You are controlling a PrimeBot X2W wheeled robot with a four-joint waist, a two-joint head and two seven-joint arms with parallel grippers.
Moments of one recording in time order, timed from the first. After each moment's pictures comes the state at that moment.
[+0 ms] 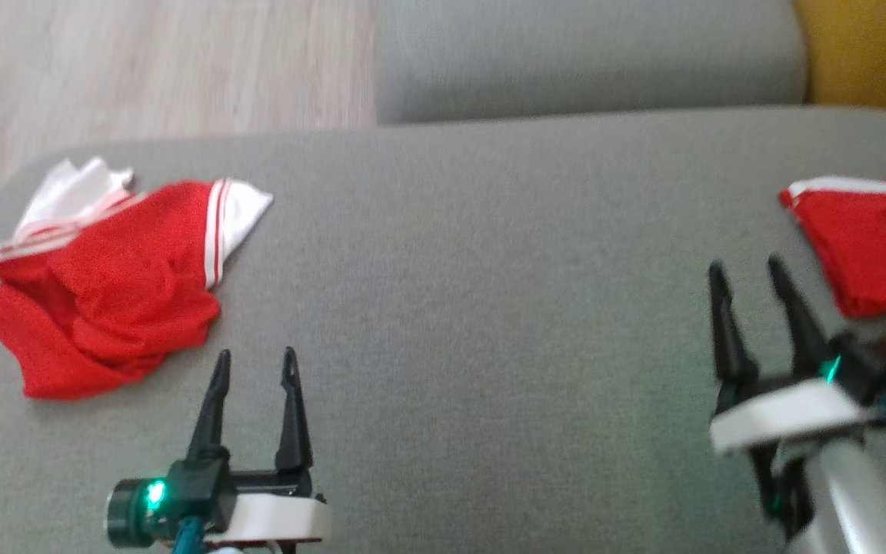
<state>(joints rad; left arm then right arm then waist) 0.01 0.05 -0.25 0.16 -0.17 0.16 -0.26 -0.17 -0.16 0.11 0.33 0.28 0.13 -0.25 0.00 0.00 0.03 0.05</state>
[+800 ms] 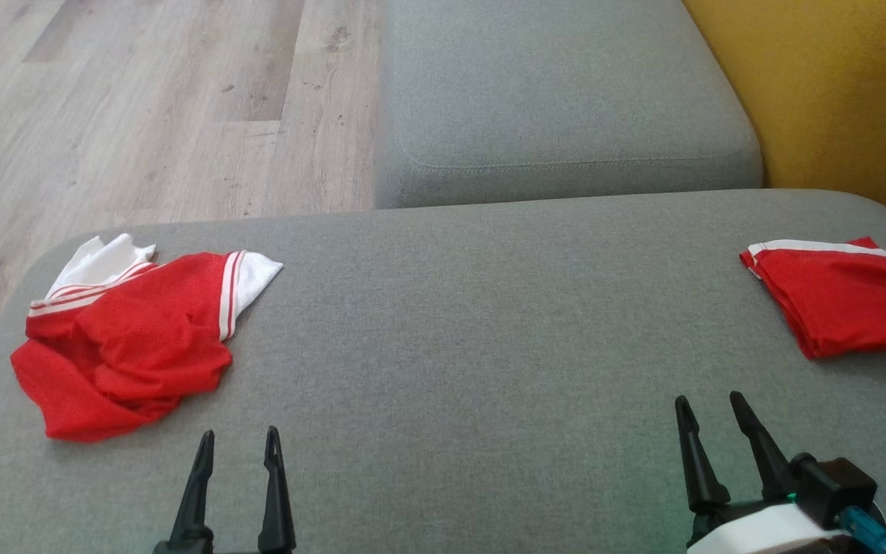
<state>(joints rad) 0.21 0.05 -0.19 0.08 -0.14 0.13 -0.26 0.12 -0.09 0.12 0.27 0.24 0.13 -0.25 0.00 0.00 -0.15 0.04</state>
